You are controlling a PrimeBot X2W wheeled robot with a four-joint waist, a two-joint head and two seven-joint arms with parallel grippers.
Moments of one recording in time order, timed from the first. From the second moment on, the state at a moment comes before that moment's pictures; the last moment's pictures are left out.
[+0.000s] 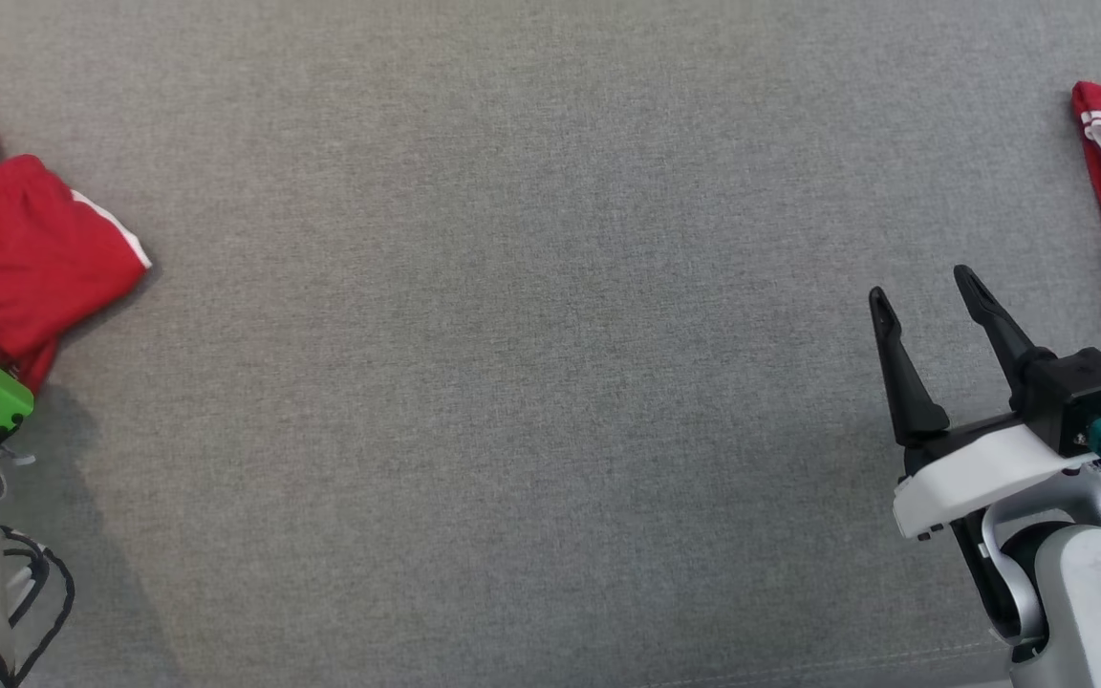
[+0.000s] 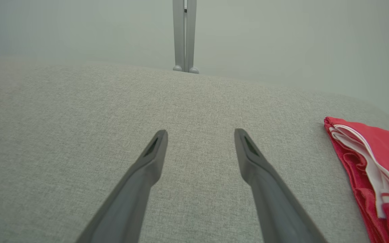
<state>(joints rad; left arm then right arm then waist) -0.75 0.36 0.13 1.02 -0.59 0.06 0.16 -0.14 -0.17 0.04 -0.10 0.09 0.13 0.02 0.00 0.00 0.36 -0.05</state>
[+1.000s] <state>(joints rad) -0.98 0.20 -0.18 0.59 -0.50 -0.12 0.20 -0.09 -0.08 0.13 0.14 0.14 0.13 -0.09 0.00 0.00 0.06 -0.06</state>
